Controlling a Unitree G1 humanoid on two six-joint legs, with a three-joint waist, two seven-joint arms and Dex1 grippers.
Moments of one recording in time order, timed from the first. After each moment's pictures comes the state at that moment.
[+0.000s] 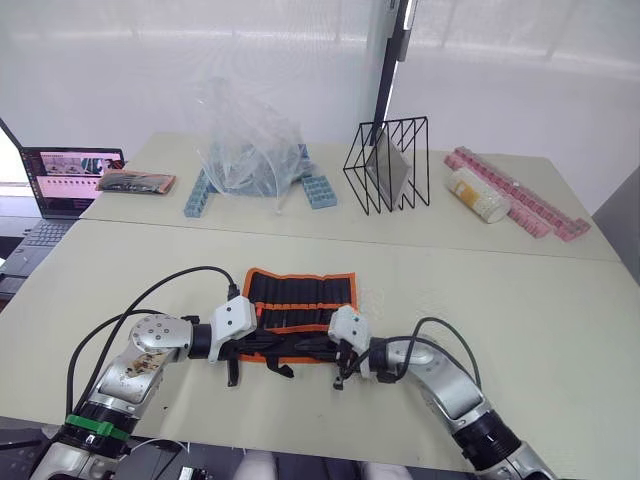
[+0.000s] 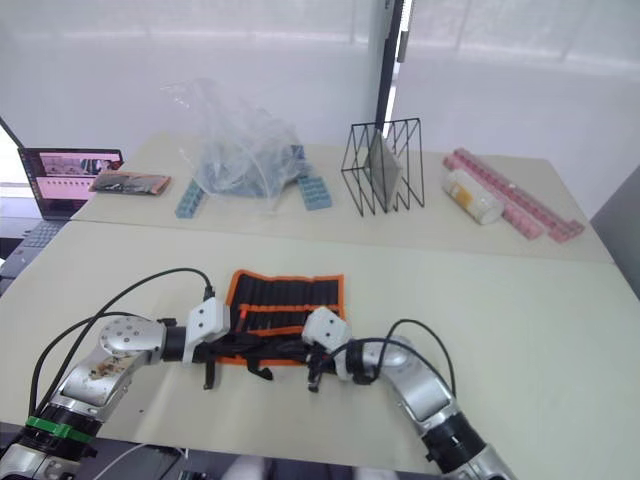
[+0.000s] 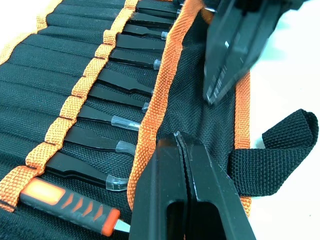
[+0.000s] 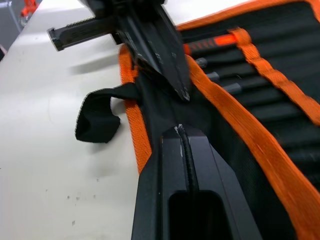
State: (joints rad) left arm -0.23 0.70 -0.16 0.01 -0.22 0.13 -1.14; right arm -0.27 -0.35 0.40 -0.07 0.19 0.30 0.87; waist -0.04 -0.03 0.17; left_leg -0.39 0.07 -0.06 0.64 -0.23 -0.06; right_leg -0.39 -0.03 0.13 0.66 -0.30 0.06
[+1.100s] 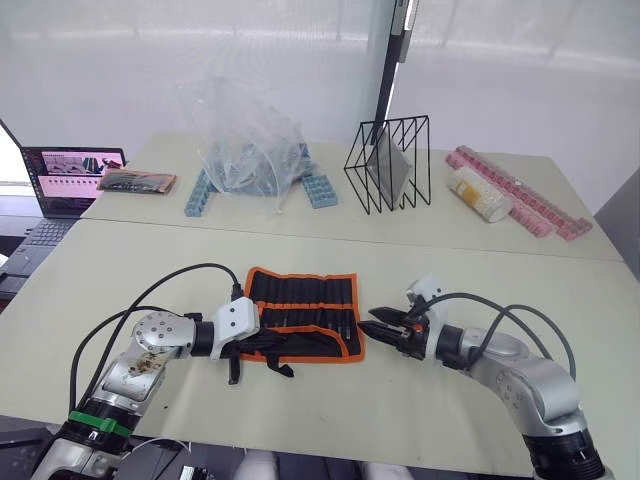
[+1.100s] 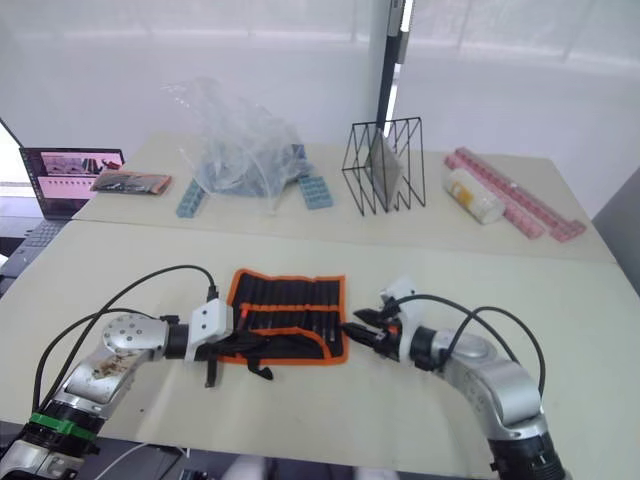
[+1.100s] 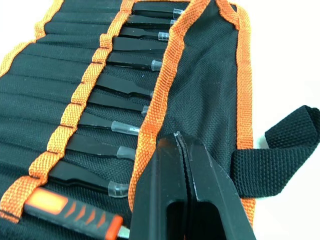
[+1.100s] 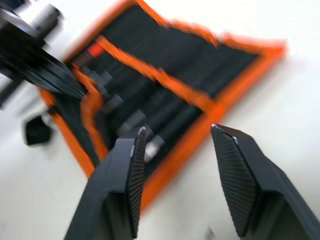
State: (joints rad) left arm -0.26 0.69 -0.18 0.03 -0.18 0.06 -1.14; right arm -0.19 -0.49 0.03 -0.33 0.55 0.88 0.66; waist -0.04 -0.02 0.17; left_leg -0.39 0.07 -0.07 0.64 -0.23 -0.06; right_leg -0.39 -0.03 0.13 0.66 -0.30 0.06
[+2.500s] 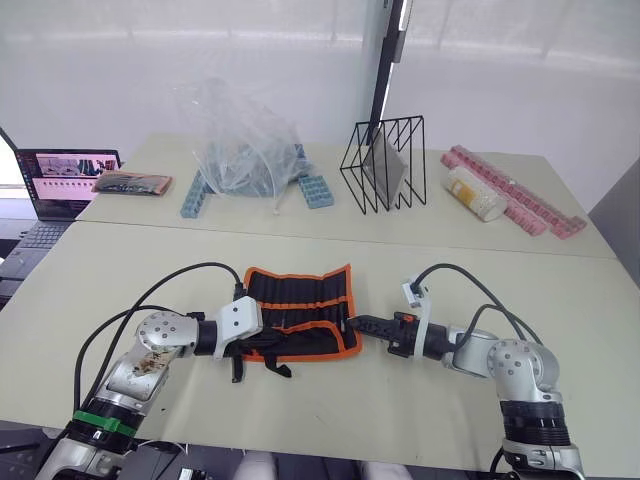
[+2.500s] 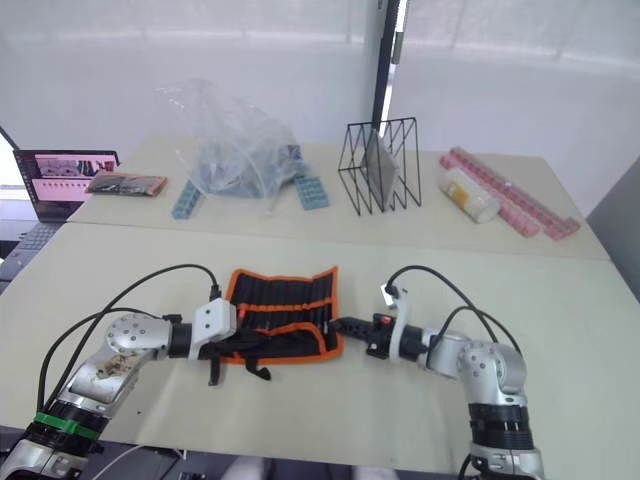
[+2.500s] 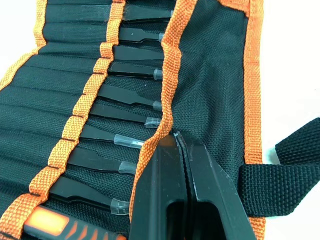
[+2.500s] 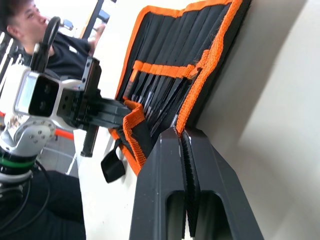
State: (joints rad) left arm -0.26 0.68 -0.18 0.03 -0.16 0.07 -1.13; right arm -0.33 -0.29 -0.17 -0.12 0.88 1.24 0.55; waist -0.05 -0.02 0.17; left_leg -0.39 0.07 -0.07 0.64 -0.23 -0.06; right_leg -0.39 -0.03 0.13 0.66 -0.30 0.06
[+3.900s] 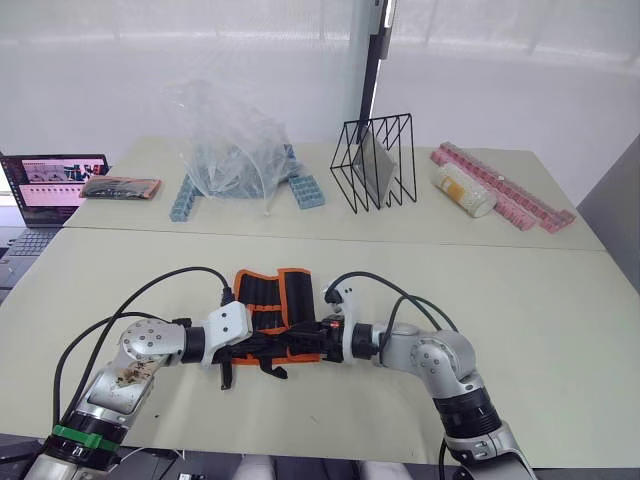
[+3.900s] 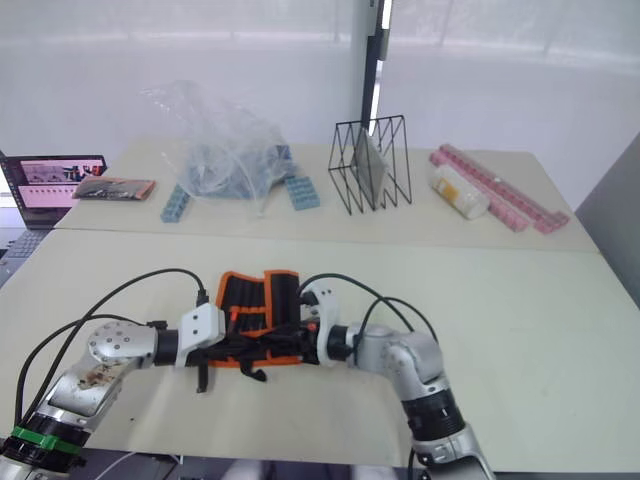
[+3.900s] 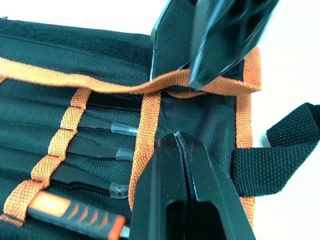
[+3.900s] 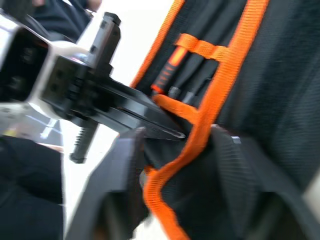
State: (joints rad) left arm -0.16 0.73 -0.12 -0.07 -0.17 0.11 -1.10; right arm -0.42 -0.13 0.16 -0.10 0.72 1.11 0.47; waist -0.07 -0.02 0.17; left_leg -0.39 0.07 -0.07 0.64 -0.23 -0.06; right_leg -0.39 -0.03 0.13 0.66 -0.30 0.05
